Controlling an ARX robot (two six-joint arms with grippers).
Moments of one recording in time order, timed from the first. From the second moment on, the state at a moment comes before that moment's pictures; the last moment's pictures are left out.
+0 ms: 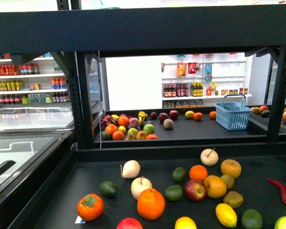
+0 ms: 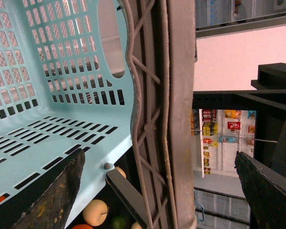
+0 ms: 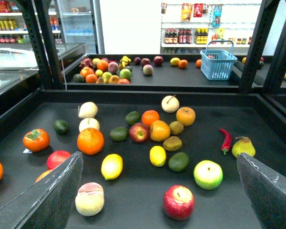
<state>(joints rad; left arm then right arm) 0.49 1.91 1.53 0.03 0.32 -1.21 0.00 0.00 0.02 0.00 0.00 0.00</state>
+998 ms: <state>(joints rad) 0.02 1.71 1.46 0.08 0.40 -1.05 0.00 0.00 0.02 0.00 0.00 0.00</state>
